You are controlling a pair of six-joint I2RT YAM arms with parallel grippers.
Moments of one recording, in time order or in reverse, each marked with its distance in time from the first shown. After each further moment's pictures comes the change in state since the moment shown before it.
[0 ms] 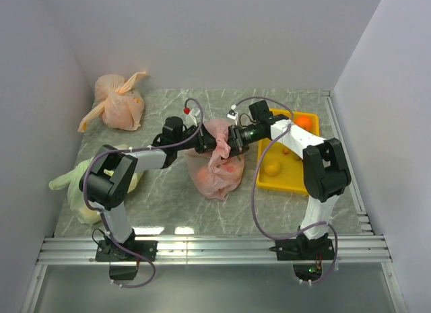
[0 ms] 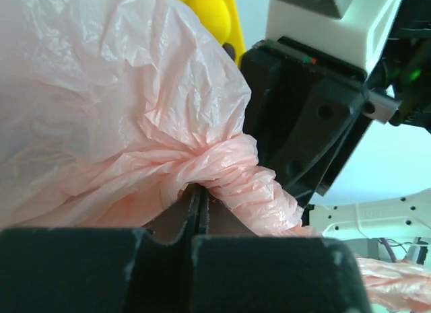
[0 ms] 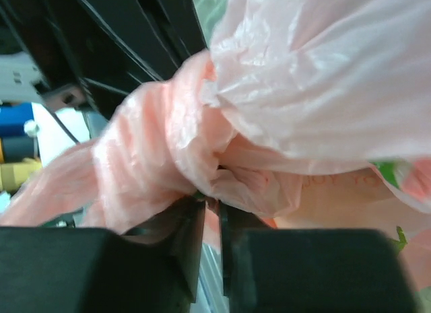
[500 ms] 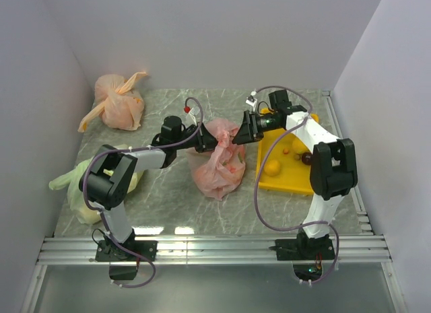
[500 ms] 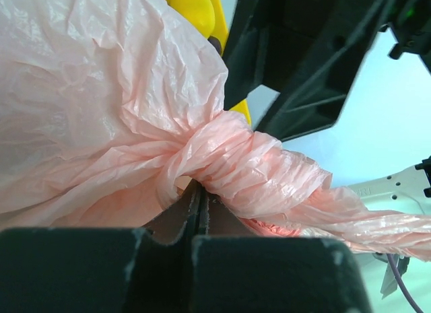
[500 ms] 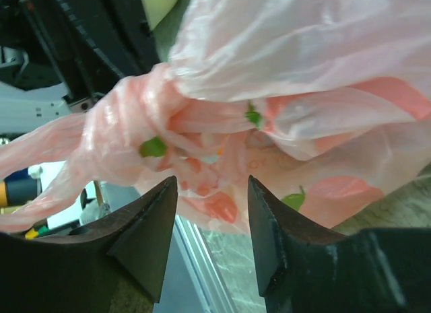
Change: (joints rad) left arm 0.007 0.002 0.000 0.049 0.060 -0.015; right arm -0.155 -0.006 0.103 -0.112 -0.012 -0.032
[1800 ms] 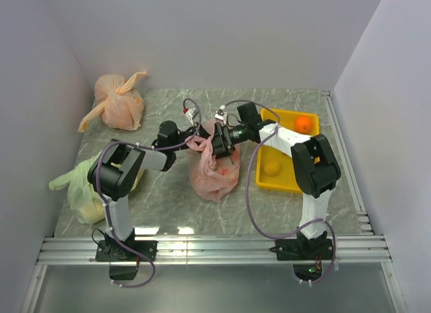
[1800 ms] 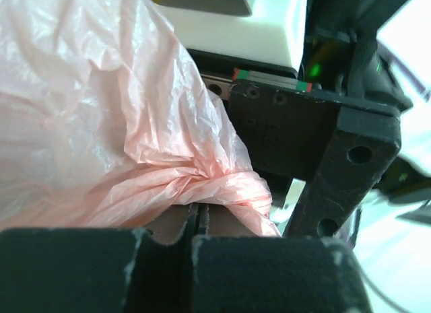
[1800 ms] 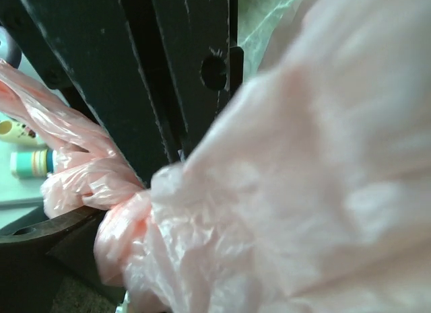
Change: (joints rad) left arm 0.026 0.113 -0.045 0.383 0.119 -0.229; right arm 0.236 0.094 -0.103 0.391 -0.135 0.323
